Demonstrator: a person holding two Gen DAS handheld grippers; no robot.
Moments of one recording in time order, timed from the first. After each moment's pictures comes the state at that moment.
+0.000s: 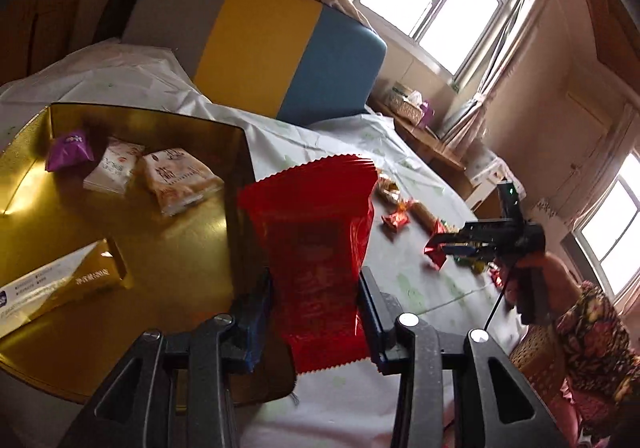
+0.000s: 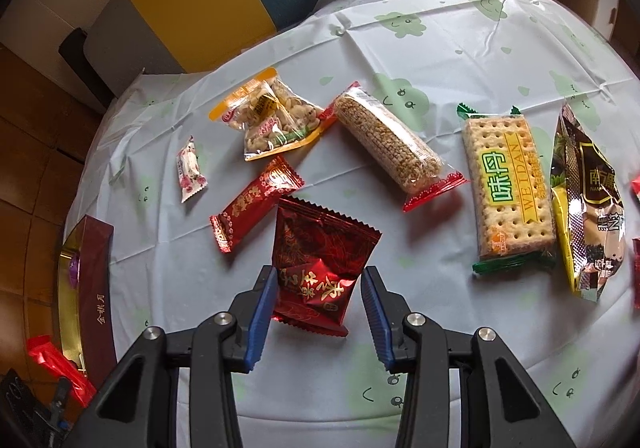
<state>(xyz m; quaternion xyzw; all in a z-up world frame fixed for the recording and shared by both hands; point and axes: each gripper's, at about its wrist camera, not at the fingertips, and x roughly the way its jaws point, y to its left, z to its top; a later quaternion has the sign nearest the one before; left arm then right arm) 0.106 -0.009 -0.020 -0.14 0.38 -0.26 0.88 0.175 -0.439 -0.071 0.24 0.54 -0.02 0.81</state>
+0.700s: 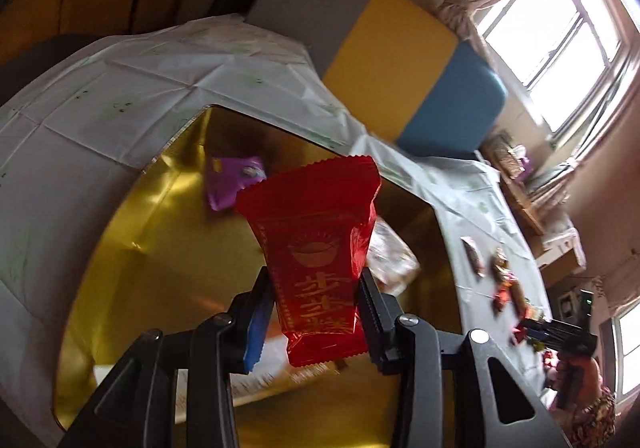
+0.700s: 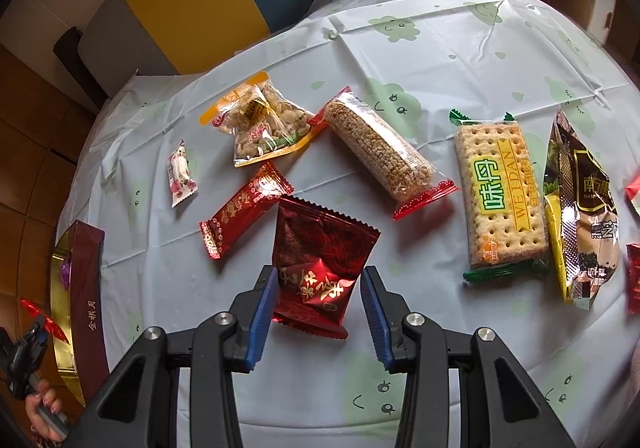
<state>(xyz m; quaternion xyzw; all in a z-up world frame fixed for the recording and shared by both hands) 0.195 0.121 -0.029 -0.19 0.43 -0.08 0.88 0.178 -0.440 -0.072 0.23 0.54 -0.04 0.81</state>
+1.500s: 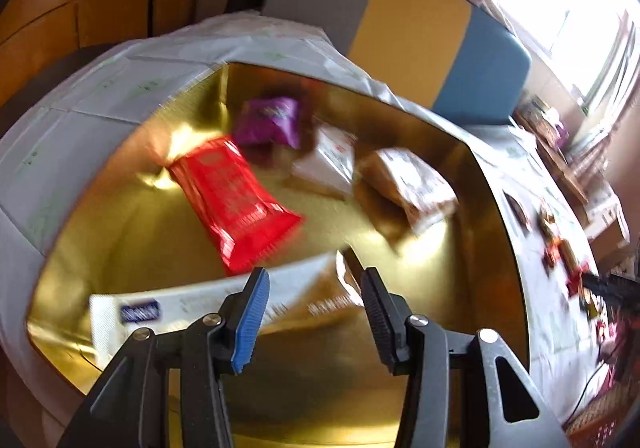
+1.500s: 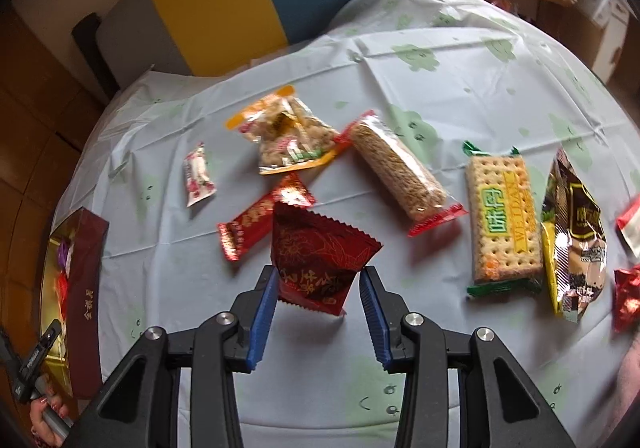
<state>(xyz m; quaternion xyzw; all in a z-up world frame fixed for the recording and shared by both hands) 0.153 0.085 -0.066 -0.12 0.45 -0.02 0.88 0.176 -0.414 -0.051 0.18 0.51 -0.01 0.84</state>
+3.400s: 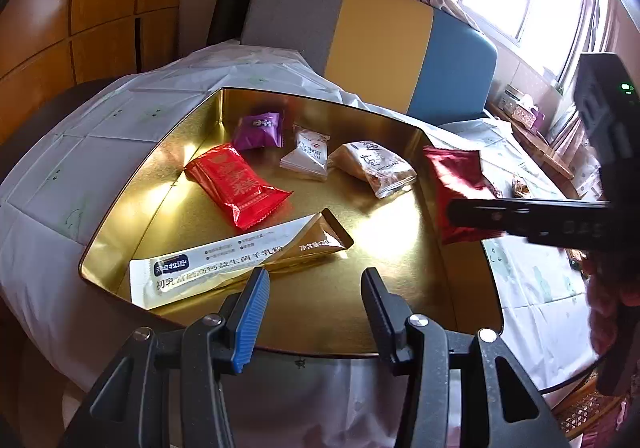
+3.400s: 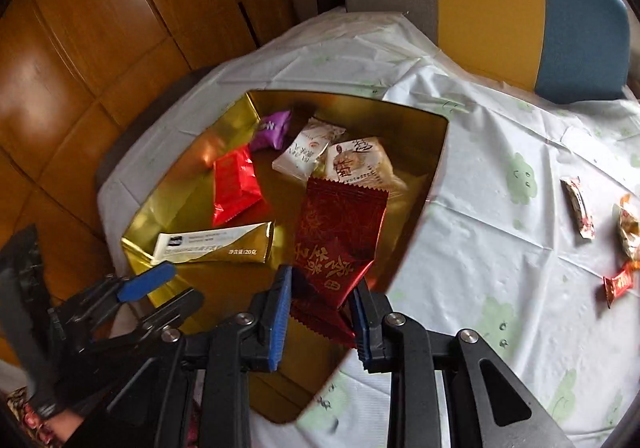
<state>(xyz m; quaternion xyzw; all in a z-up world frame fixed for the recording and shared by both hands) 0.087 0.083 -0.041 -0.08 0.41 -0.05 0.91 0.168 -0.074 -0.022 0.00 0.50 0.24 0.83</state>
